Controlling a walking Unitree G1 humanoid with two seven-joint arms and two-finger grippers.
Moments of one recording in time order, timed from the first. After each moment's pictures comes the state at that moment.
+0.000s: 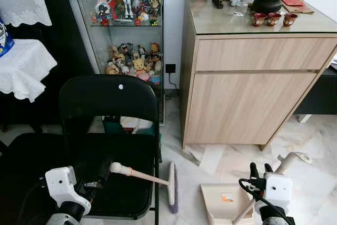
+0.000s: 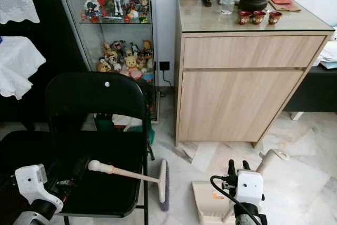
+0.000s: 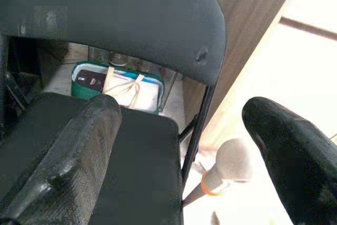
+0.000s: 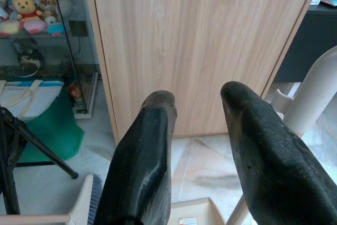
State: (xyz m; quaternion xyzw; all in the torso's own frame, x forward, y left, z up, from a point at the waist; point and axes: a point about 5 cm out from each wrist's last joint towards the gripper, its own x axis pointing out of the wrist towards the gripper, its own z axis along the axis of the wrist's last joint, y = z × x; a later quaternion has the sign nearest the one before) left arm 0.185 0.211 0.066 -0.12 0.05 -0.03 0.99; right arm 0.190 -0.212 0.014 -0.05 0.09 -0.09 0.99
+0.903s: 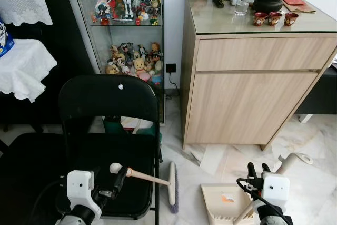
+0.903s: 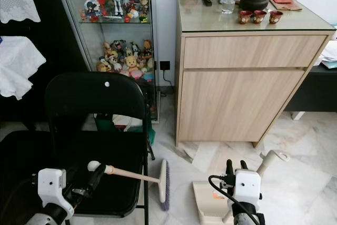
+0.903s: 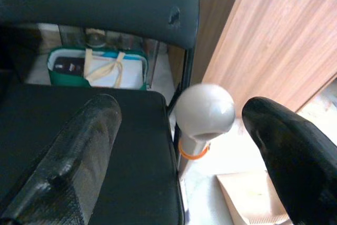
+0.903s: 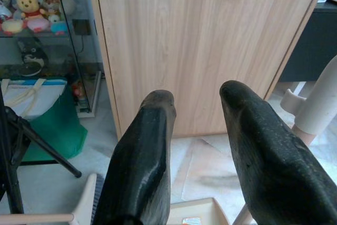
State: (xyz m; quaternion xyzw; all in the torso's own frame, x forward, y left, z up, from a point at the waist) left arm 0.186 0.191 0.046 -0.07 0.10 -0.10 0.99; right arm 0.193 -0.209 0.012 -0.05 0.09 -0.09 0.99
